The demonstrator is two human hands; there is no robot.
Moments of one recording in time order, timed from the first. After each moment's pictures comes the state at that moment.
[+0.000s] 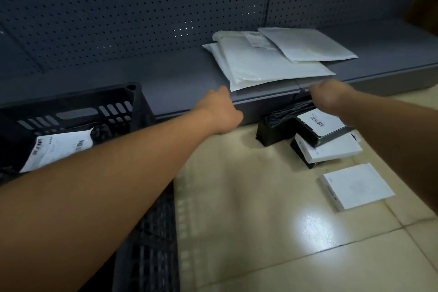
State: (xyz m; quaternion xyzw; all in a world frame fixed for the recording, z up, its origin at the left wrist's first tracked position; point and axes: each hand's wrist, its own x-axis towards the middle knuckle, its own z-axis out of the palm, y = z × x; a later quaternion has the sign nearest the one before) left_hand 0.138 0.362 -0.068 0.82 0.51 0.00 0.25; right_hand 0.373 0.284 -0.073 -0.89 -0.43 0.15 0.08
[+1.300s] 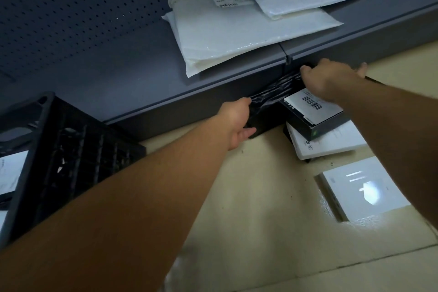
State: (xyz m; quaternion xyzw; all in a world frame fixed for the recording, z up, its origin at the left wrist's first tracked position) left_hand 0.304 0.357 -0.183 0.39 0.63 0.13 0.66; right_hand 0.516 0.341 -0.212 -0.91 -0.37 0.19 -0.01
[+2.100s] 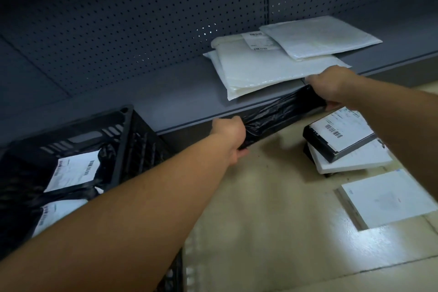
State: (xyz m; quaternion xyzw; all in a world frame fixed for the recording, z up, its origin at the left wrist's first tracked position) left_hand 0.208 0.351 -0.118 0.39 0.67 0.21 0.60; right_hand 0.439 0.320 -0.096 -0.87 -0.36 0.25 0.24
